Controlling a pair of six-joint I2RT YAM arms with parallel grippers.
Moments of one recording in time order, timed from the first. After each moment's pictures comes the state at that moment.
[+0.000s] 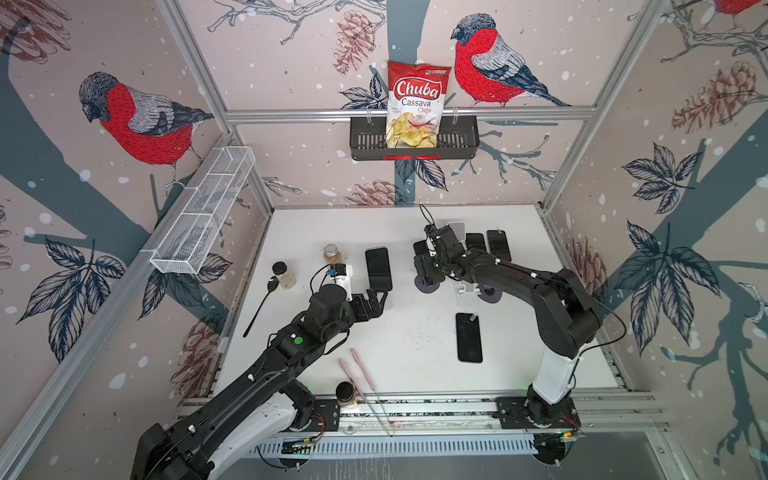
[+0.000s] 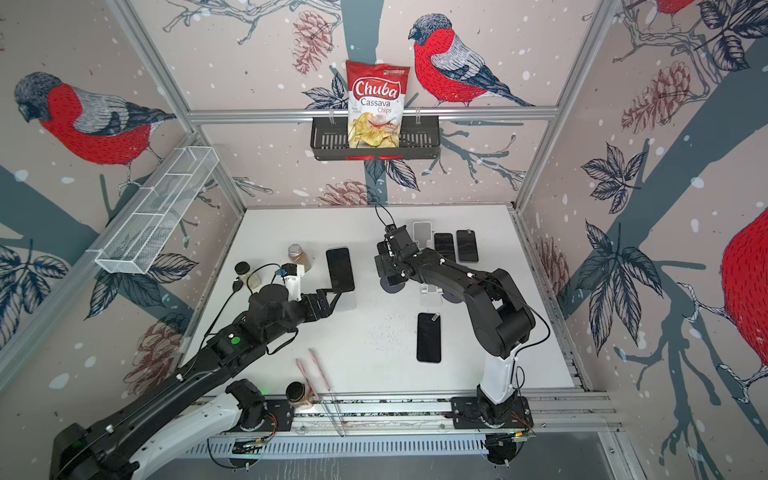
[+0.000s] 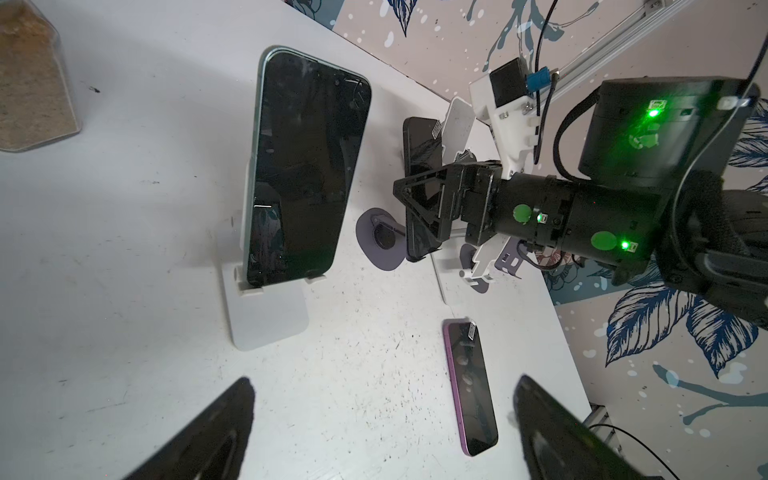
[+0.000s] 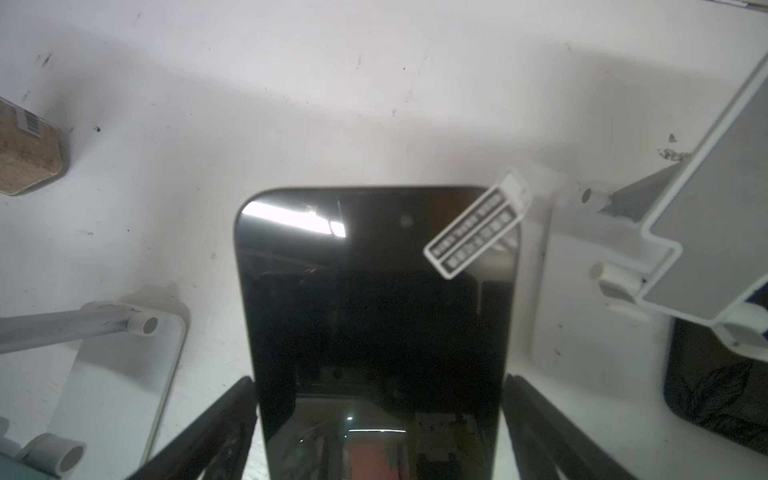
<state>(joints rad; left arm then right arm) -0.64 0.81 0.56 -0.22 0.02 -0.75 0.66 1.85 1.26 -0.27 0.10 0.18</state>
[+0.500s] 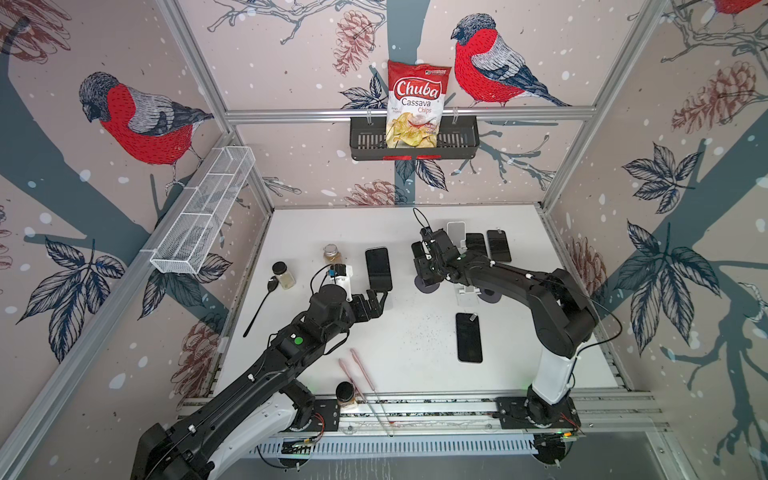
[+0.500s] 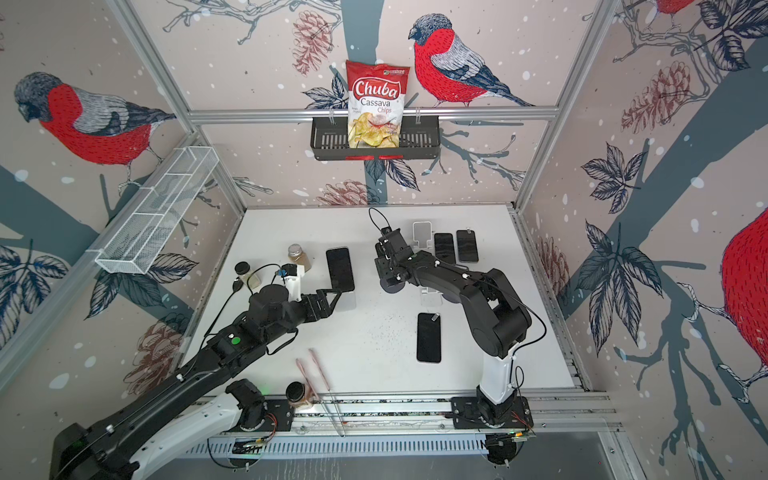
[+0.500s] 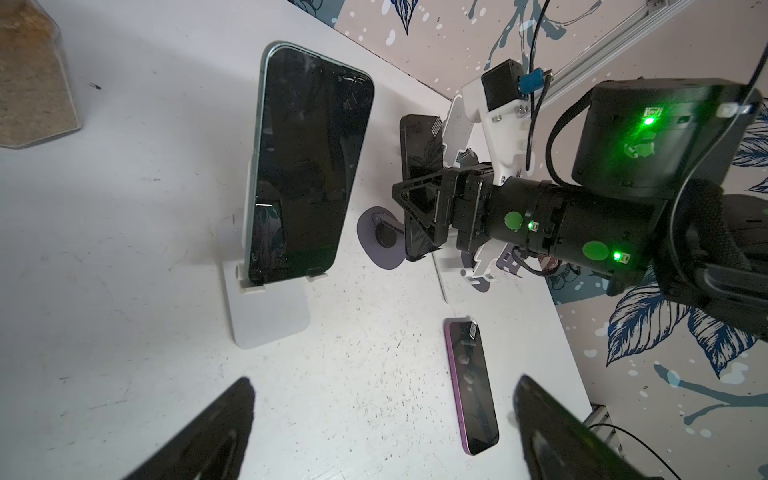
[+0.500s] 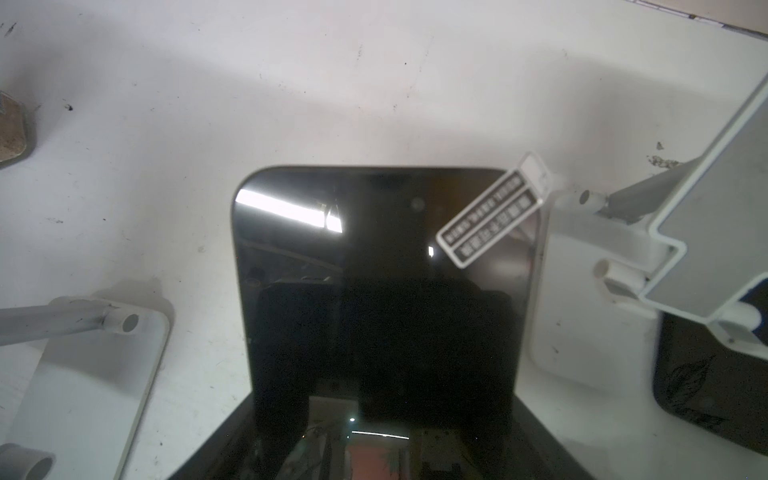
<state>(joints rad) -0.64 0.80 0.56 -0.22 0.02 -0.75 0.69 1.86 1.26 -0.27 0.18 0.16</state>
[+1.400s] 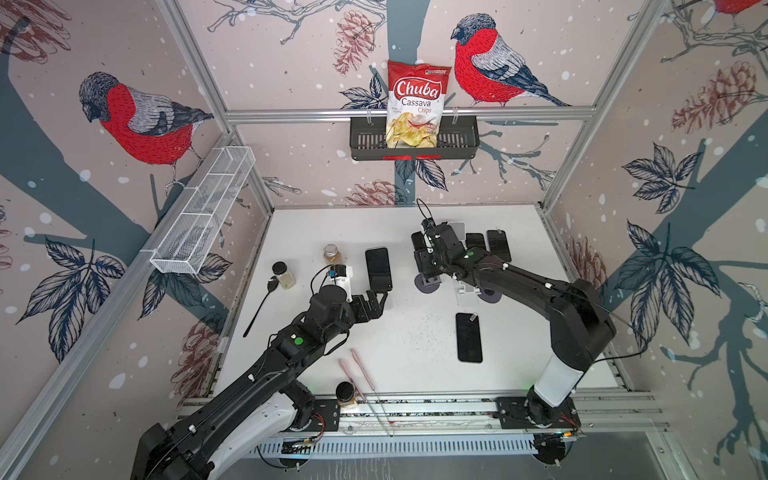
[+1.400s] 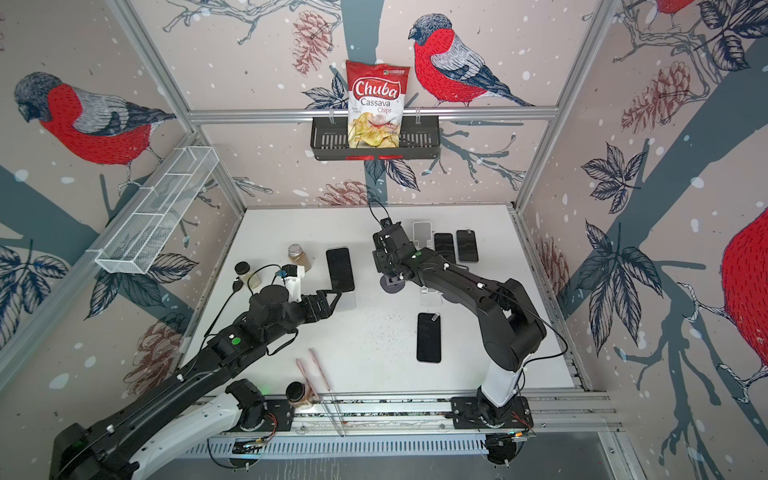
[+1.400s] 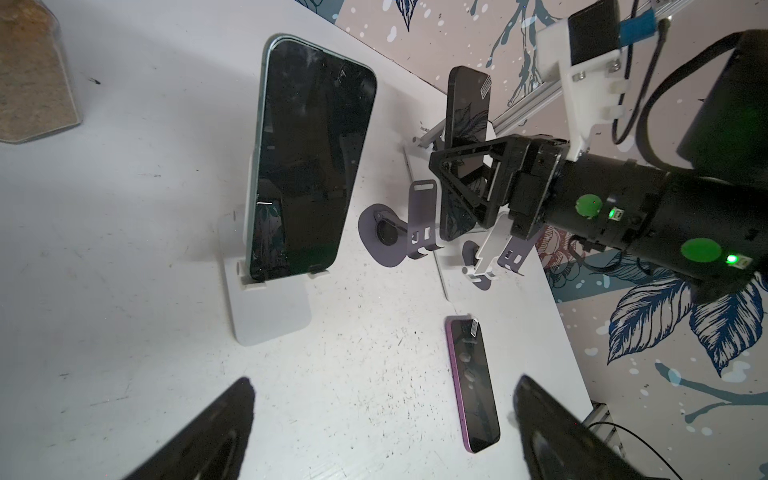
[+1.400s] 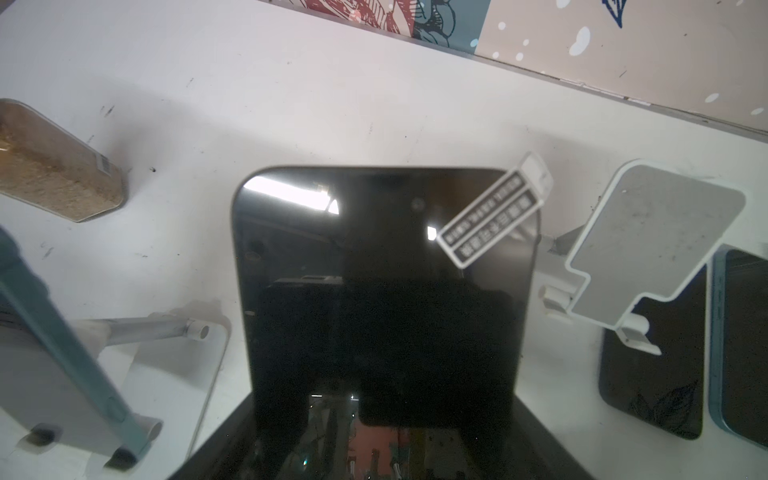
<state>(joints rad) -0.64 0.81 0.55 -0.22 0.02 -0.75 0.72 1.73 1.28 -0.31 0.21 0.16</state>
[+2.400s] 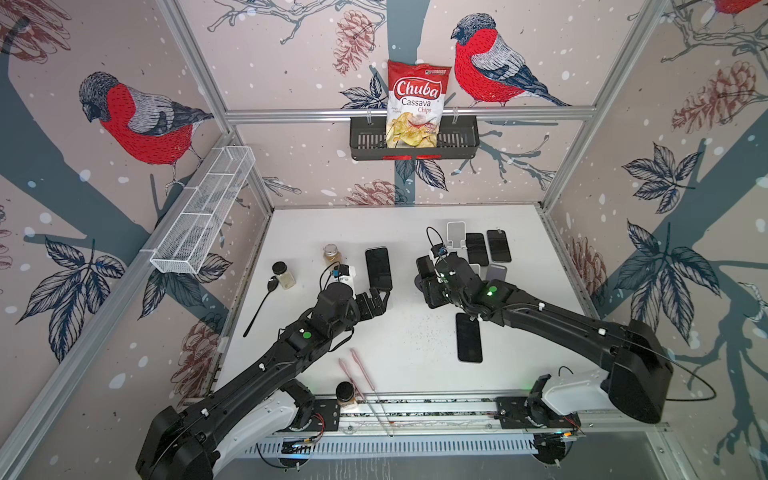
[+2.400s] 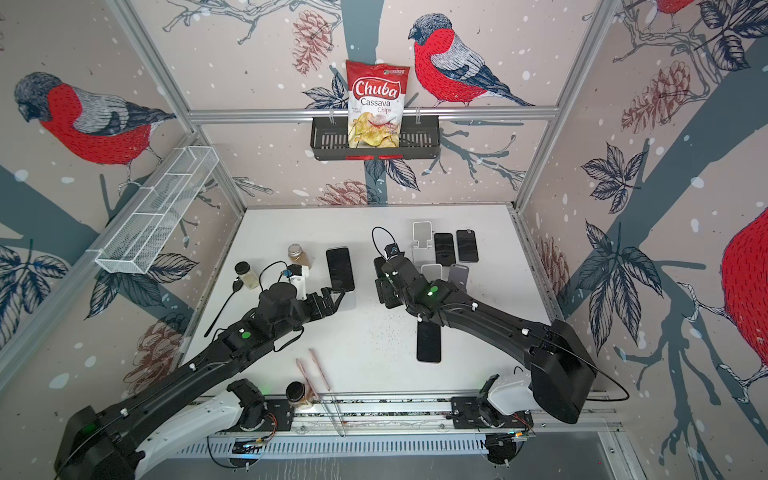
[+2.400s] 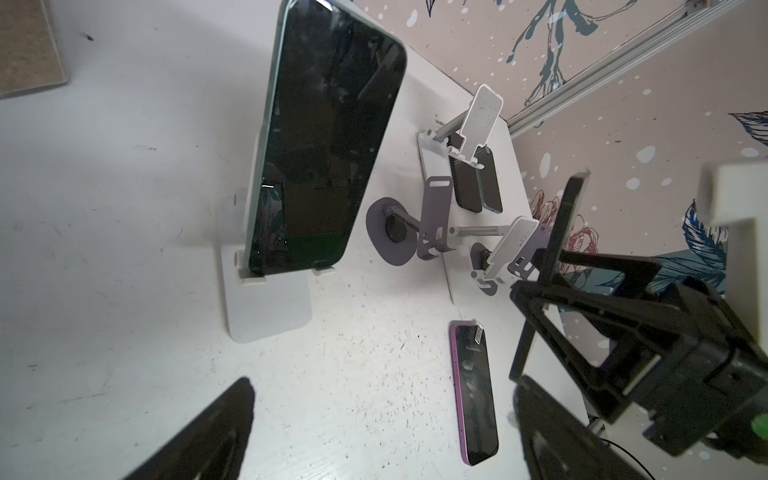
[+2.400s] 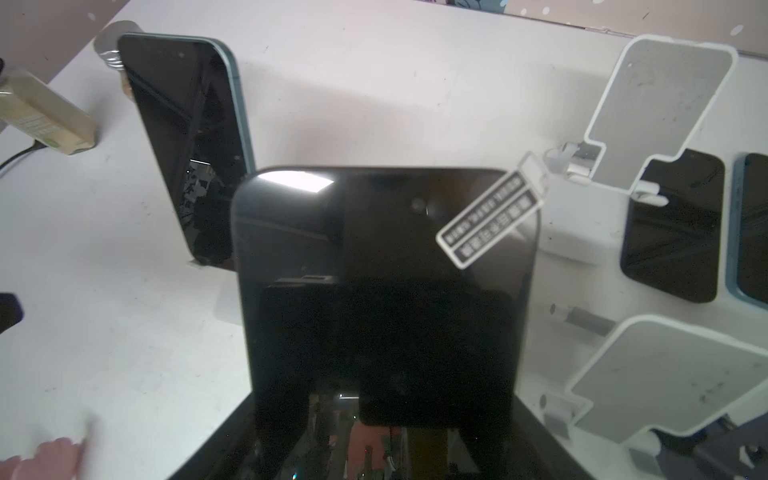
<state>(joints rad) -0.64 0.89 0.56 -0.17 0.03 -0.81 0.91 1.38 0.99 -0.37 0.27 0.35</state>
